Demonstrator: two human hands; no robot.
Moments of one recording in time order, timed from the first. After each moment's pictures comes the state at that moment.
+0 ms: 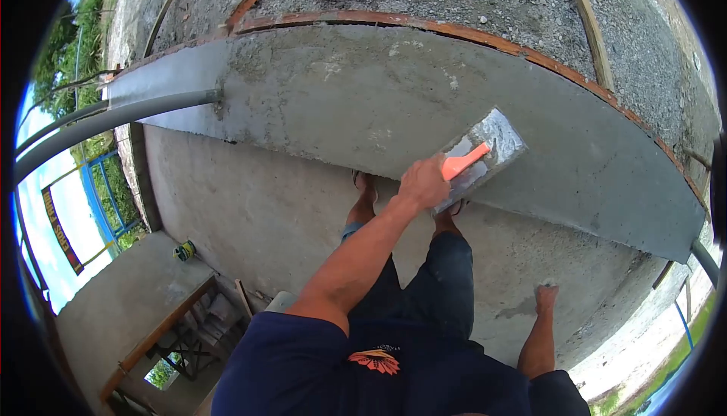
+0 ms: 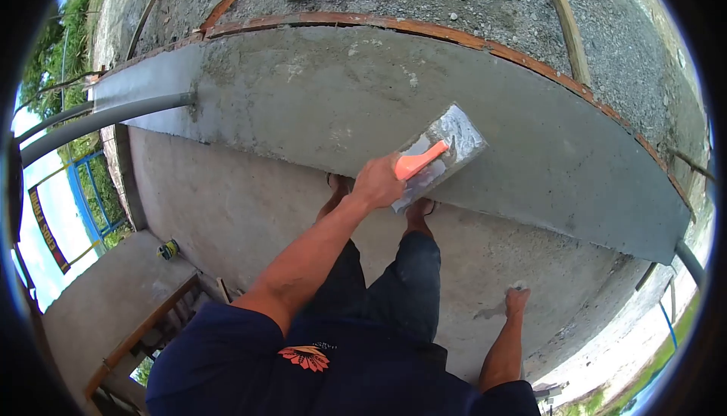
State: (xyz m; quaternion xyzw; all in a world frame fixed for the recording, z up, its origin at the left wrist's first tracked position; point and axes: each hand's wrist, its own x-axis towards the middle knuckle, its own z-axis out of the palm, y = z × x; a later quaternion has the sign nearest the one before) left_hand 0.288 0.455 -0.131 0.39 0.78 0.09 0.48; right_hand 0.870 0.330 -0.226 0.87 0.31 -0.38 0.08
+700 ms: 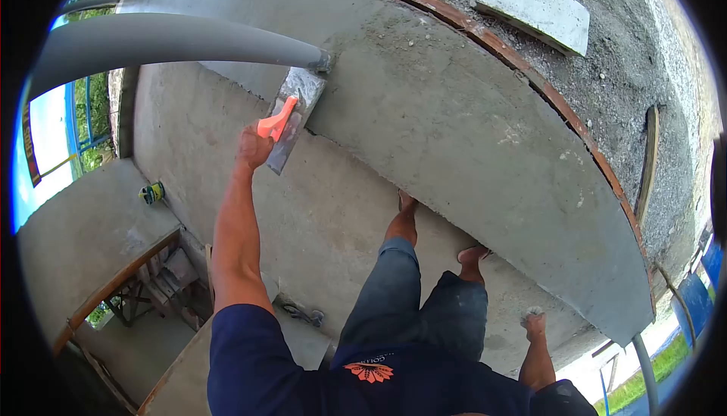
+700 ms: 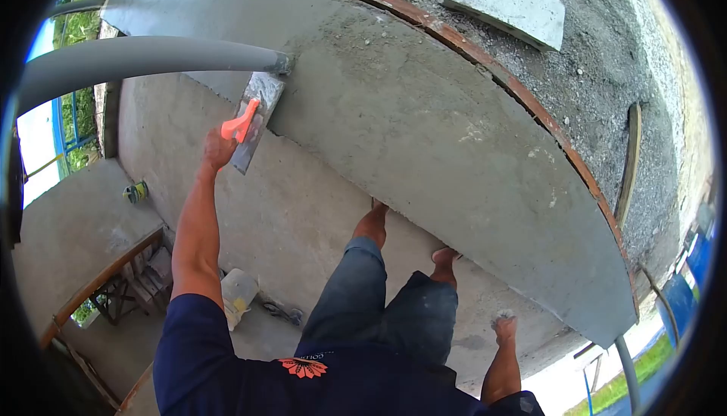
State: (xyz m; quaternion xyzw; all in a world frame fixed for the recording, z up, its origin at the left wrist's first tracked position) left_hand -0.320 0.113 -0.185 0.31 0.93 -0.03 0.20; right_hand 0.540 0.399 -0.173 0.76 0.34 -0.53 0.15
